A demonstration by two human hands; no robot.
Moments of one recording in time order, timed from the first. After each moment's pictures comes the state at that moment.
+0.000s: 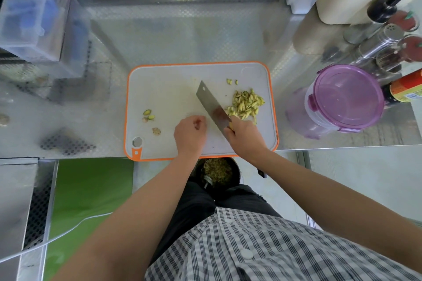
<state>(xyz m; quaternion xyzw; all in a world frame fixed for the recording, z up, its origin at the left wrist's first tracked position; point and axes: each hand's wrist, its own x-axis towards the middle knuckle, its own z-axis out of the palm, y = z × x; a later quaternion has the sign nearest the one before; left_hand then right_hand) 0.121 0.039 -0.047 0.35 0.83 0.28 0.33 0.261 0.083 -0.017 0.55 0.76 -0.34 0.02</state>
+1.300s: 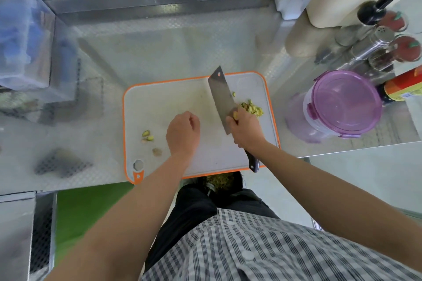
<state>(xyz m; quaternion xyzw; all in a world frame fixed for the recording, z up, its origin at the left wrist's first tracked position) 0.084 0.078 -0.046 0.45 0.84 0.22 0.22 0.236 0.130 -0.010 0.62 0.67 -0.40 -0.06</state>
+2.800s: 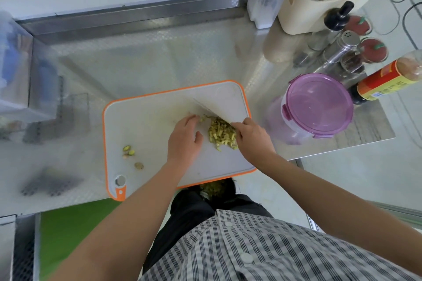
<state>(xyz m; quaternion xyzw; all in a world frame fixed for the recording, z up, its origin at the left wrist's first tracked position) 0.119 0.094 -0.044 0.61 0.74 0.18 0.23 0.305 0.131 -0.016 0.59 0.77 -0.24 0.00</state>
